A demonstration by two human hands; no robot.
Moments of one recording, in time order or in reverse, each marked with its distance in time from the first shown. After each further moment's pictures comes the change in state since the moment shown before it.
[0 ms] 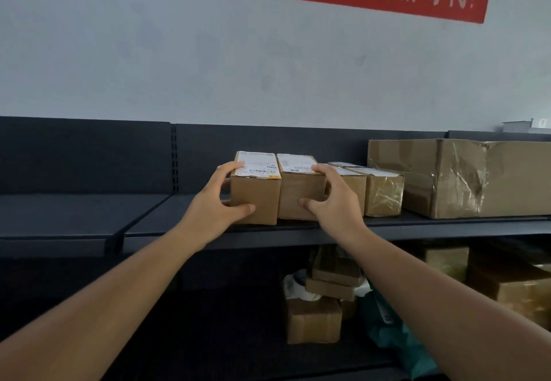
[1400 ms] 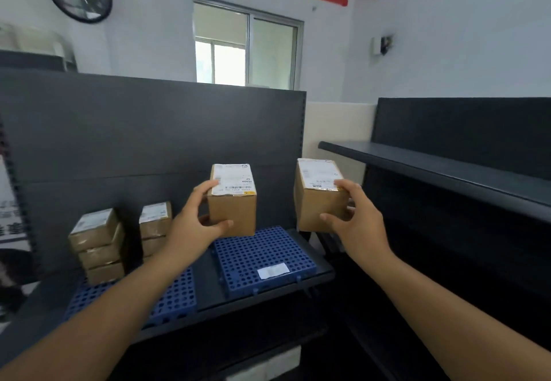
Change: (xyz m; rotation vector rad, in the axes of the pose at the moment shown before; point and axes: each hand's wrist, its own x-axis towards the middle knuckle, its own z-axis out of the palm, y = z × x) left_hand -0.553 0.023 -0.509 0.581 1.008 -0.540; right_hand -0.327 -0.453 0.405 0.837 -0.921 -0.317
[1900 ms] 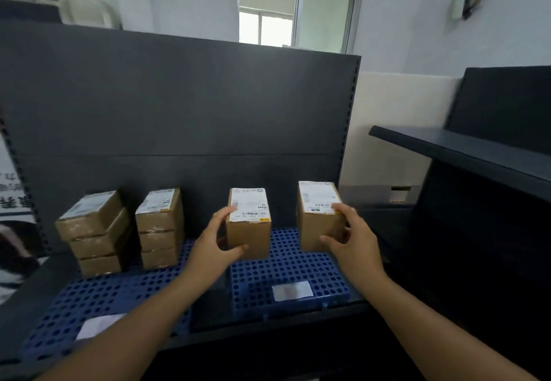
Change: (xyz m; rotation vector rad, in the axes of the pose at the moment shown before) left_hand 0.069 -0.150 0.065 0.065 0.061 -0.214; right_hand 0.115 0.157 0.116 0.024 -0.234 0.050
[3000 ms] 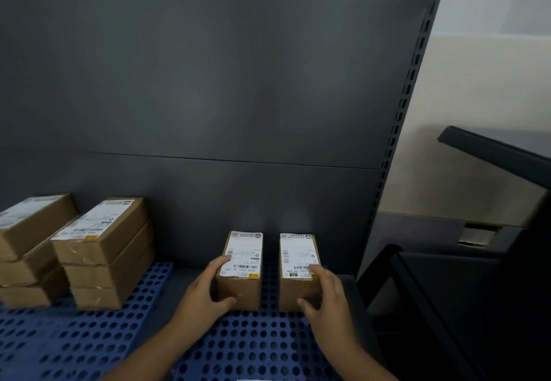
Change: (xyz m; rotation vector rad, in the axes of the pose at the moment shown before) left_hand 0.114 -0.151 0.085 0.231 0.051 -0.269; right_hand 0.132 0.185 0.122 -0.054 -0.276 -0.011
